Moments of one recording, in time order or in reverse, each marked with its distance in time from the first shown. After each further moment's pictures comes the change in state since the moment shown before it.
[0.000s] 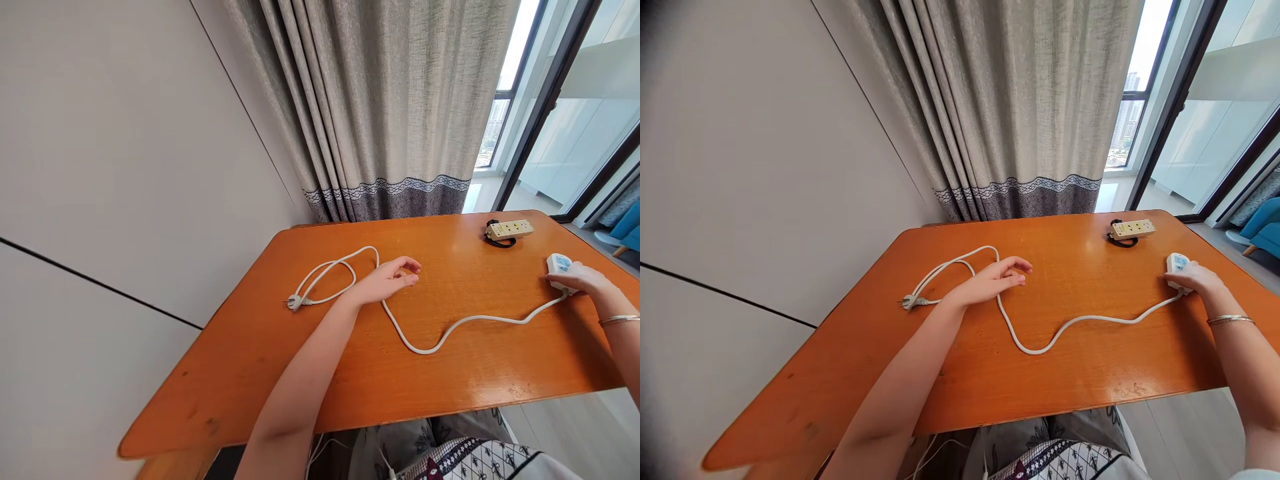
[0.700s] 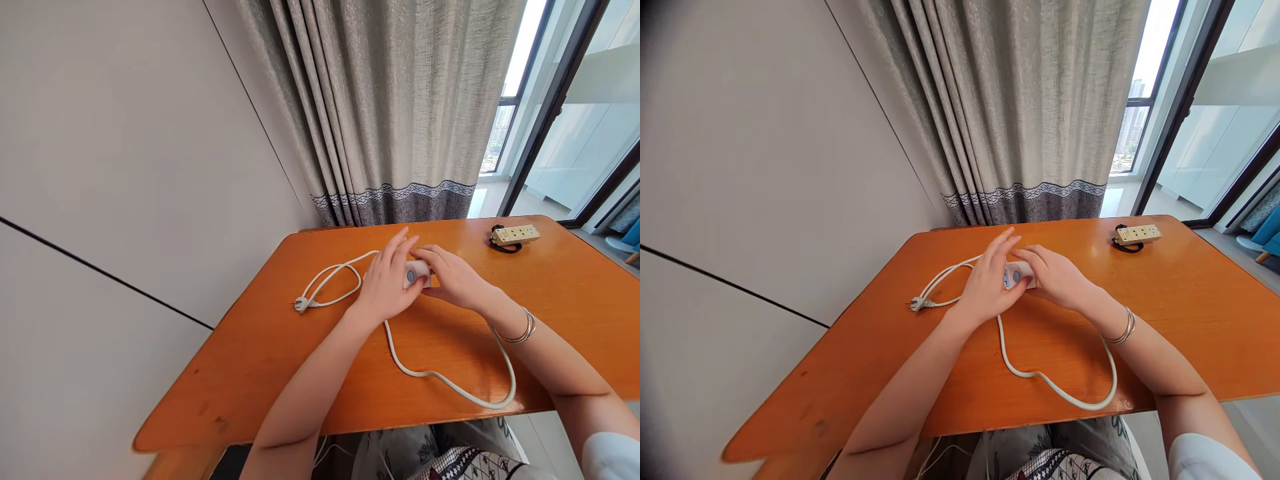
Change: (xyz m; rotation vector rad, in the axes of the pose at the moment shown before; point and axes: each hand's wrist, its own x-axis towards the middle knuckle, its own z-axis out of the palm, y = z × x) left_hand -0.022 0.038 0.025 0.593 0.510 0.334; right_hand -0.221 -0.176 0.070 0.283 -0.154 -1.765
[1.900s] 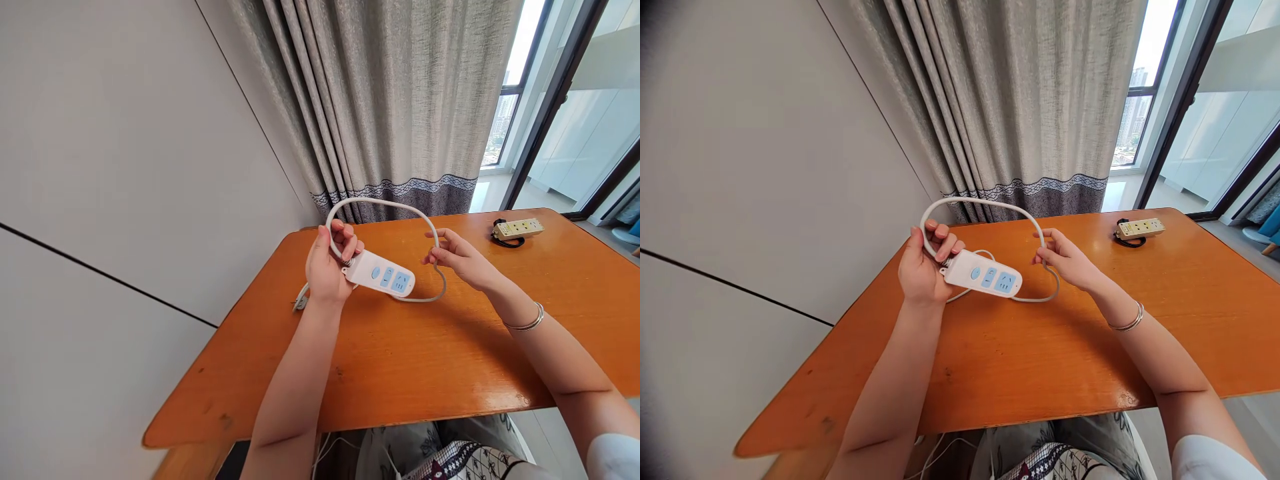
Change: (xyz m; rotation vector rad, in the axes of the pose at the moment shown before) left_hand 0.019 -0.008 -0.047 -1.304 0.536 -0.254; right_hand 0.003 0.013 -0.014 0.763 0.054 0.607
